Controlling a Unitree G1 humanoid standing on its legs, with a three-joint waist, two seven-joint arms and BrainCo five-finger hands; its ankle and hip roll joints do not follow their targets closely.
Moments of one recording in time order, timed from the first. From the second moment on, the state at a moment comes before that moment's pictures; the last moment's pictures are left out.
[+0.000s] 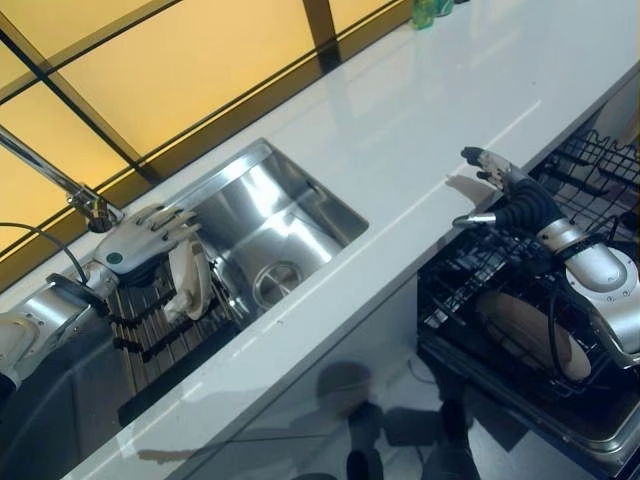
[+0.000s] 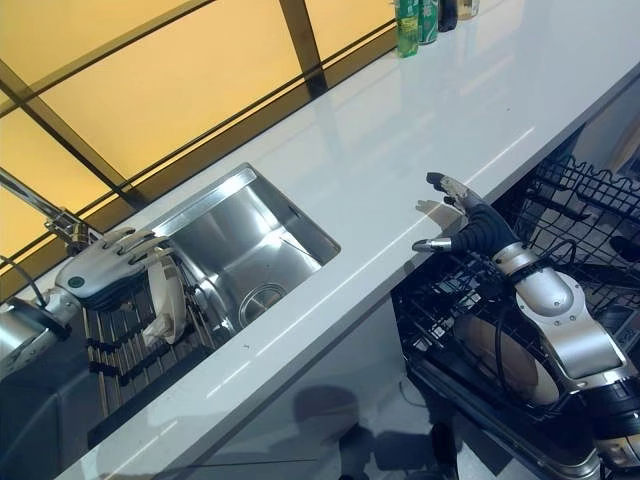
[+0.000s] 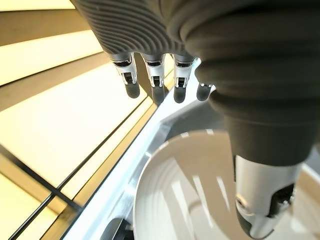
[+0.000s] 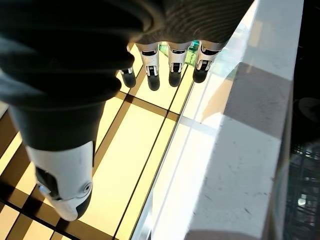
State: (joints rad) left arm -0.24 1.24 -0.29 0.34 0.95 -0.33 0.45; right arm -0.36 -0.96 0.10 -0.07 0.33 -0.07 0.10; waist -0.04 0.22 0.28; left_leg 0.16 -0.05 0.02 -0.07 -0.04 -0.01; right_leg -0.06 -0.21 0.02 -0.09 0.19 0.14
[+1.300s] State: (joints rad) left arm -0.47 1.12 -0.45 0.56 0.97 -0.04 0.60; right arm -0.60 -0.98 0.20 -0.08 0.29 -0.08 0.08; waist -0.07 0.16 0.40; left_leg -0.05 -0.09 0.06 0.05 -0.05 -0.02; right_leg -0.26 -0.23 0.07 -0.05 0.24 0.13
